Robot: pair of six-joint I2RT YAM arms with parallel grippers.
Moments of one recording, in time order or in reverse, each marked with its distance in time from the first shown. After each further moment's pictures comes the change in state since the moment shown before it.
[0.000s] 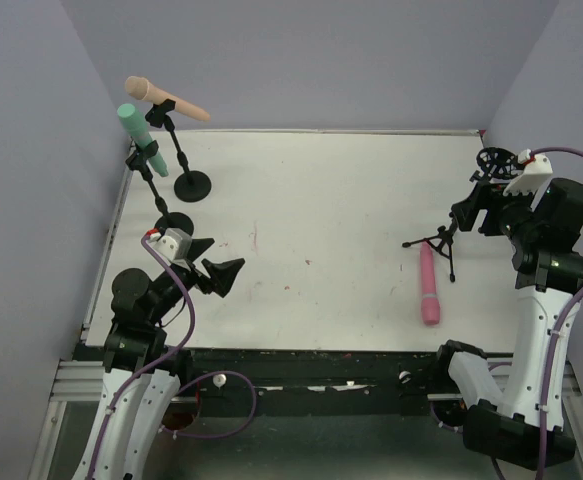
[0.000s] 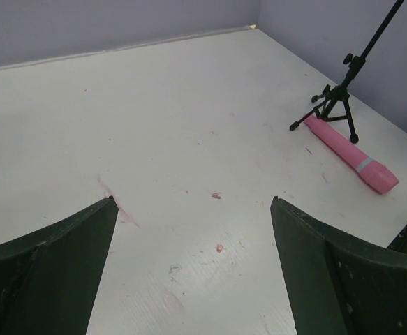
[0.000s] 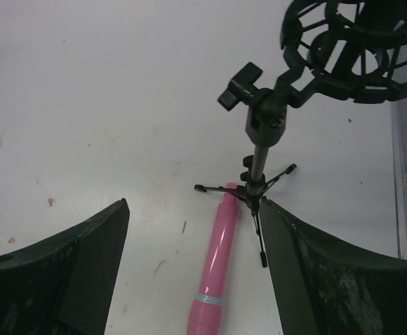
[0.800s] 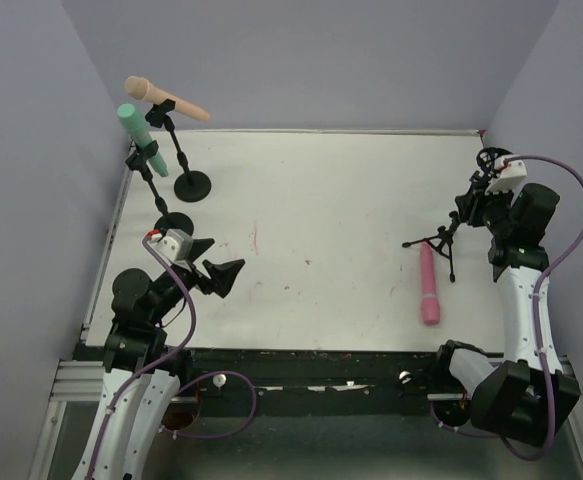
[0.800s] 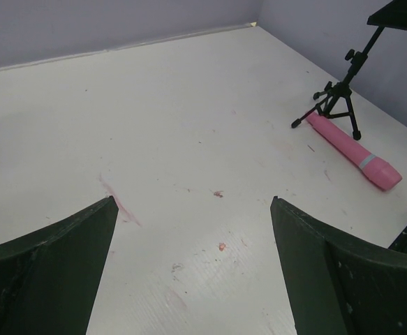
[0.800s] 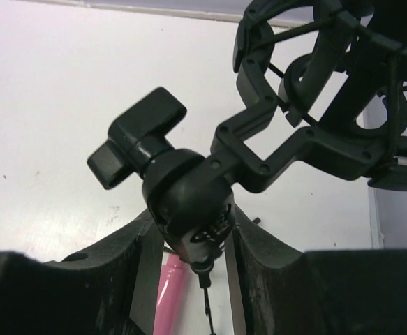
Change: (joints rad) left arm -0.008 -0.021 -0.005 0.000 -0.004 0.018; right arm -0.005 0.135 -0.367 0.612 0.083 -0.053
